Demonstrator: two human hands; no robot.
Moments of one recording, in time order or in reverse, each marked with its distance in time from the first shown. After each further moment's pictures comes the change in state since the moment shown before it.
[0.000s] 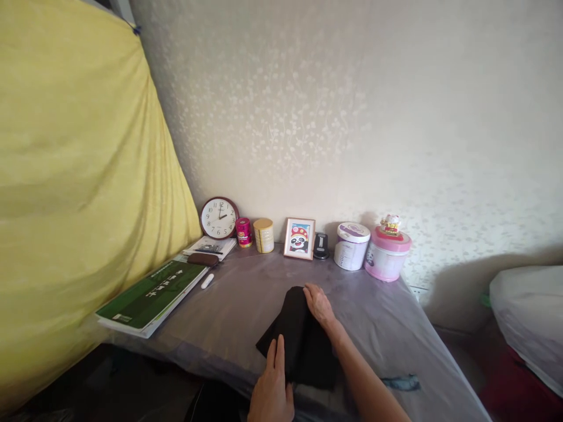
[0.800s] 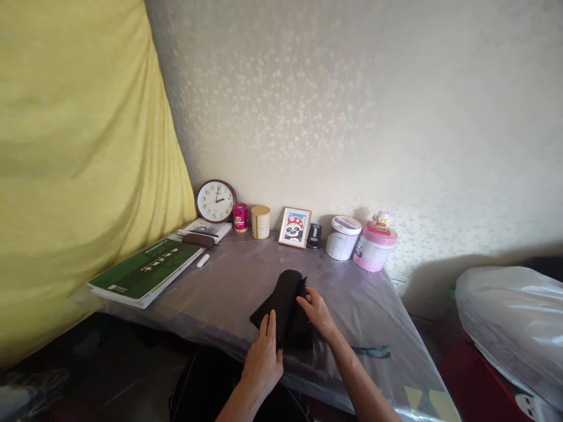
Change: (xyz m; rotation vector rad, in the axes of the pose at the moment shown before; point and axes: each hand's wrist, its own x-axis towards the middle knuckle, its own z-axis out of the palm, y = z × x) left_hand -0.005 0.001 -0.004 -0.106 0.047 -0.006; right_hand -0.075 -0.024 -0.025 0.306 -0.069 0.336
